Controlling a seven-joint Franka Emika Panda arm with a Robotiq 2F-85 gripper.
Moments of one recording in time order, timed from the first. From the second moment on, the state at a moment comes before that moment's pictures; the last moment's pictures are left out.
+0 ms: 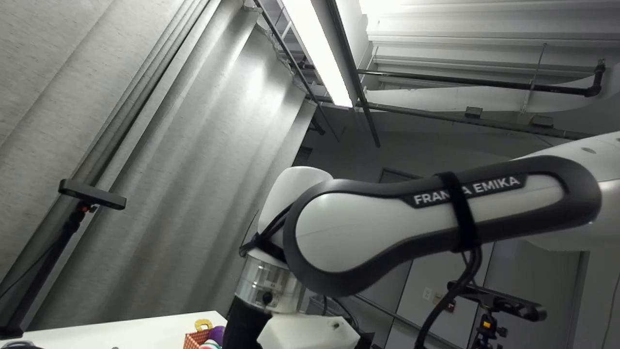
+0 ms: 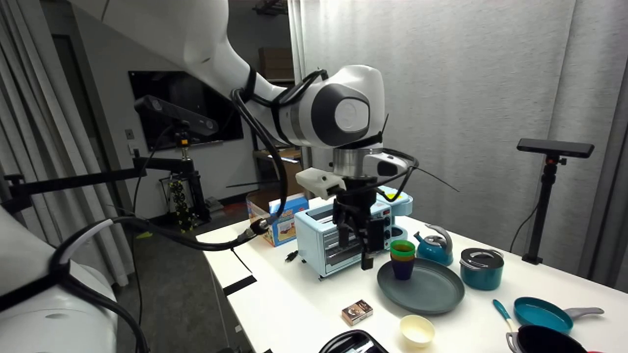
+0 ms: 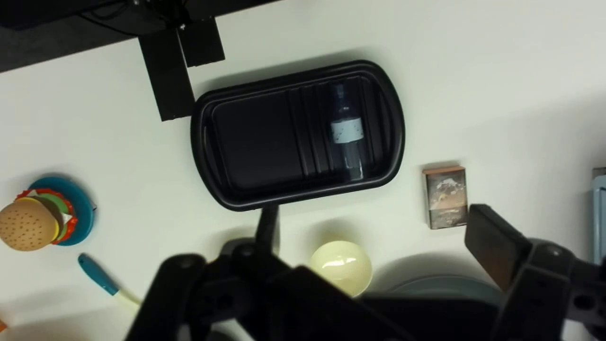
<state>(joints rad) 0.01 -0.27 0.13 -2.43 0.02 2.07 0.36</state>
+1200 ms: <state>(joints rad) -0.07 -0.11 0.02 -2.37 -0.08 2.16 0.41</state>
